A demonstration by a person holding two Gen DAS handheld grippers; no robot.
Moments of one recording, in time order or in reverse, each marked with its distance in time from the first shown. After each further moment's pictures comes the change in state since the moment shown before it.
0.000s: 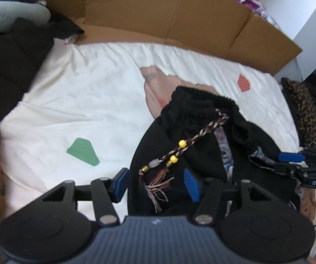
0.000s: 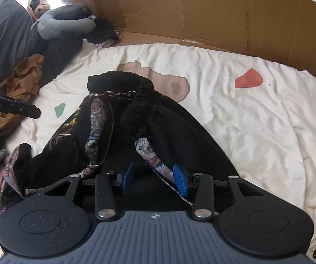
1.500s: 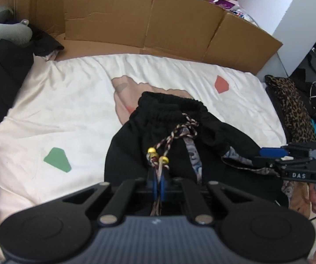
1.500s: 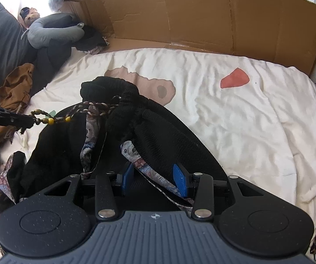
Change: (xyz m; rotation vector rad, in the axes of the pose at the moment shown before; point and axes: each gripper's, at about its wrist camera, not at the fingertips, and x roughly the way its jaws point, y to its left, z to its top) left arm -0.022 -0.053 -0.013 0.055 -0.059 -0.033; right arm -0.006 -0.013 -0.004 0.044 -0.026 -0.026
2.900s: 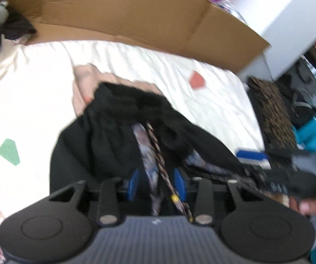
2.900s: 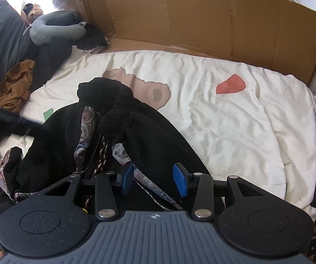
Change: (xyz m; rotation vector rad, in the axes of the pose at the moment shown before) left arm 0.045 -0.038 0.009 -0.062 0.014 -0.102; right arm -0.002 -0.011 0.007 -0.051 0.000 -0.003
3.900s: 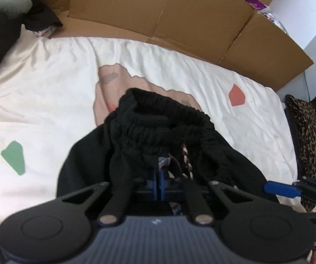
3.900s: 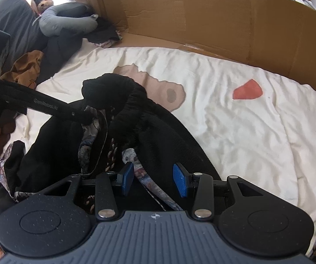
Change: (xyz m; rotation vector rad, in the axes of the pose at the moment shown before) left arm 0.037 0.017 0.014 -0.093 -0.022 0.122; right arm 0.018 0.015 0.009 -0.069 0.020 0.036
